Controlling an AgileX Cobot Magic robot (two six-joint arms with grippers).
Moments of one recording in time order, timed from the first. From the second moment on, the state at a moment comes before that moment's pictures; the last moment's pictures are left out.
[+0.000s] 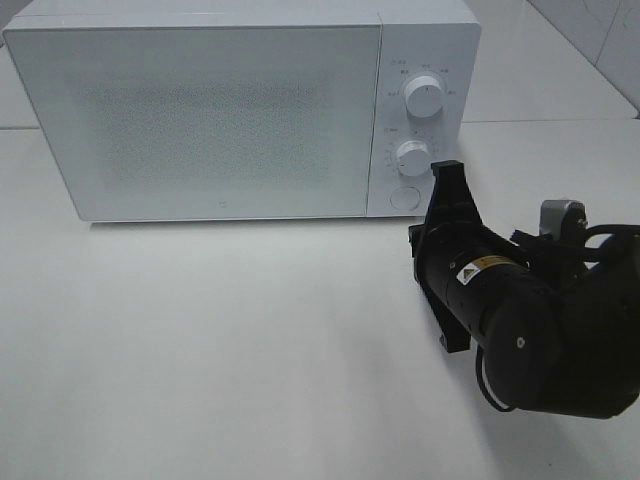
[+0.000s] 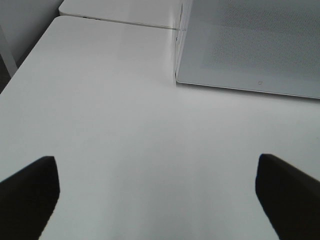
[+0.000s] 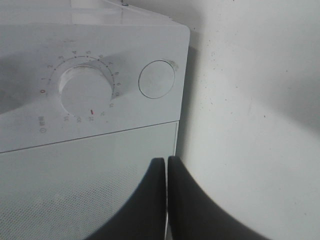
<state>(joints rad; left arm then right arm) 0.09 0.00 -0.52 -0.10 1.07 0.01 0.81 1.87 -0.52 0.80 -0.99 1.24</state>
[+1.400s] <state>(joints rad) 0.09 0.00 -0.52 -0.10 1.07 0.01 0.59 2.07 -0.79 0.64 -0.85 1.24</state>
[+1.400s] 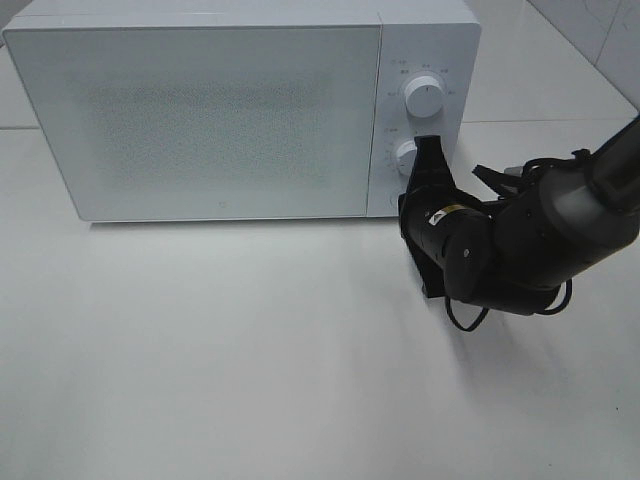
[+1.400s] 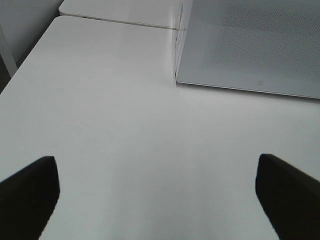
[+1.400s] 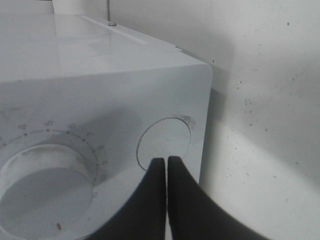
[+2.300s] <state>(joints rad) 0.09 0.00 -0.52 -0.10 1.07 0.01 0.56 2.13 -0.87 0.61 -0.83 1.25</state>
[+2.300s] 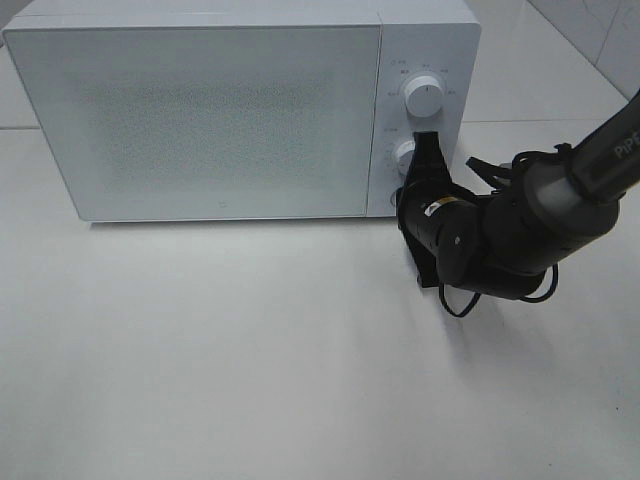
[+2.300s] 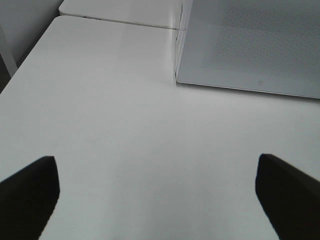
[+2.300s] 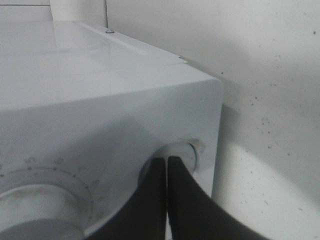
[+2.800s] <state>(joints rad) 0.09 0.00 -0.52 -0.10 1.07 0.01 0.55 2.15 -0.88 0.65 -0.86 1.25</state>
